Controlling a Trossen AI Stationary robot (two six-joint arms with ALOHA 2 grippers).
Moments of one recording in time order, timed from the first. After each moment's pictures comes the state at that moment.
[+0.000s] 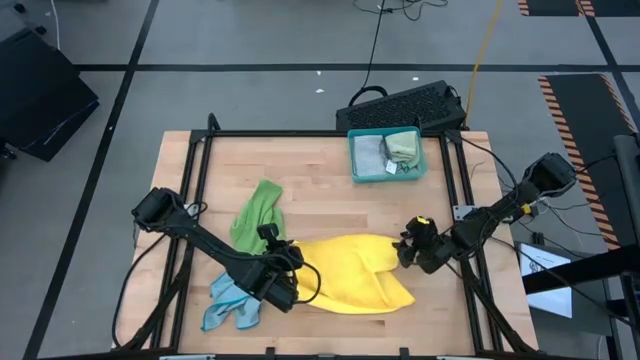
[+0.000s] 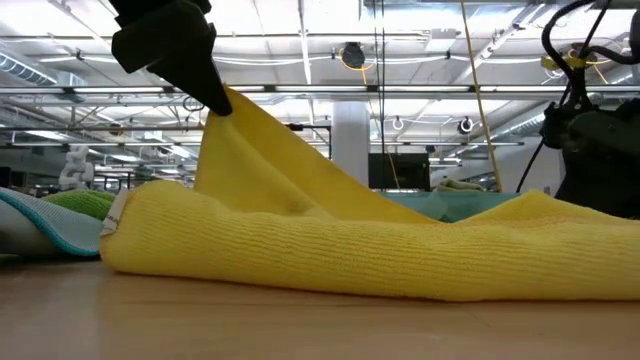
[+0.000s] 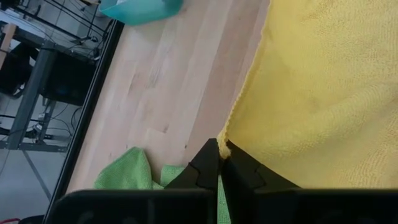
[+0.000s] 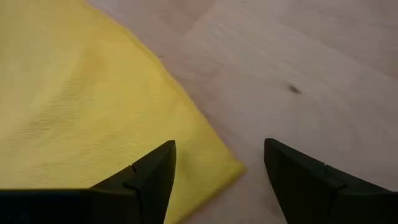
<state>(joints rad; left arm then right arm) -0.54 1.87 1.42 -1.09 -0.84 -0.73 0.59 1.22 0.24 -0.15 0.57 1.33</state>
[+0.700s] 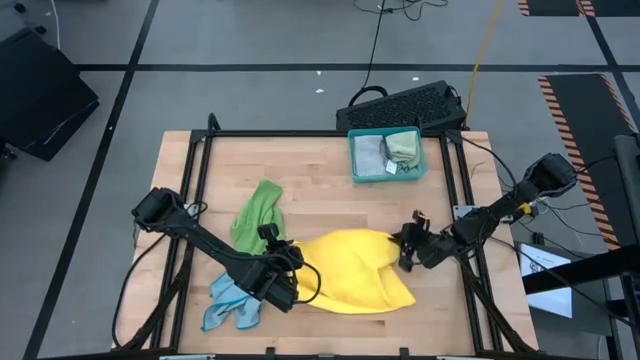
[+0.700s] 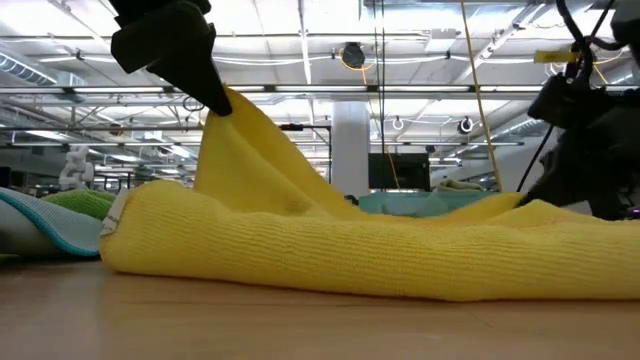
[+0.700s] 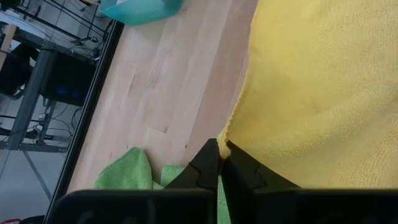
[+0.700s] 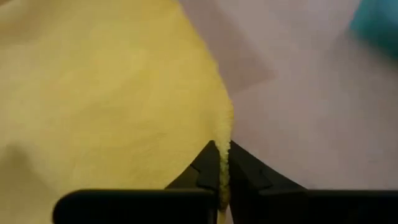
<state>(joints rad) -0.54 1.87 1.42 -1.09 -0.84 -0.73 0.55 1.18 0.21 0.10 0.66 0.68</state>
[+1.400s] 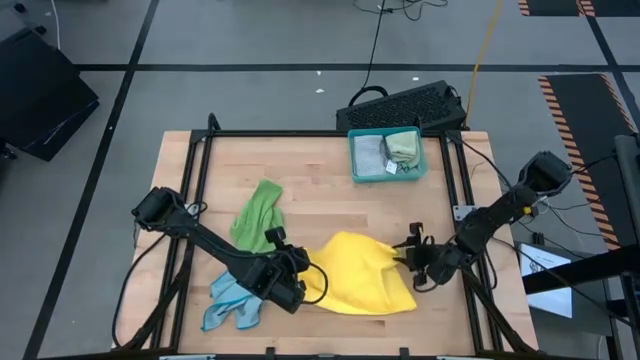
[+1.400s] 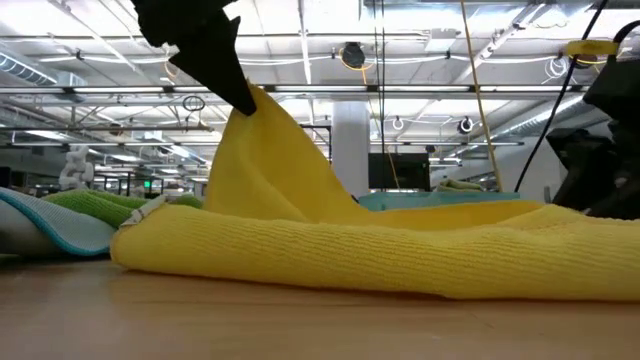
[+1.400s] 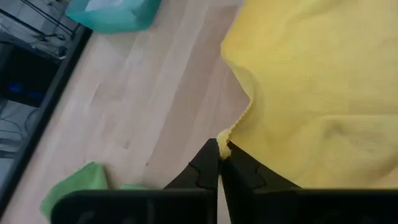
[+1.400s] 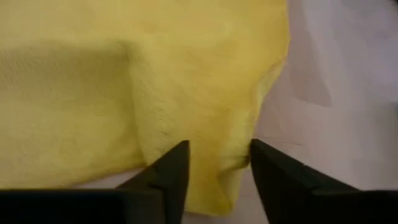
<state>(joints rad) -0.53 1.87 1.42 -0.91 -0.78 -0.69 0.75 1.23 0.21 0.08 0.68 0.32</state>
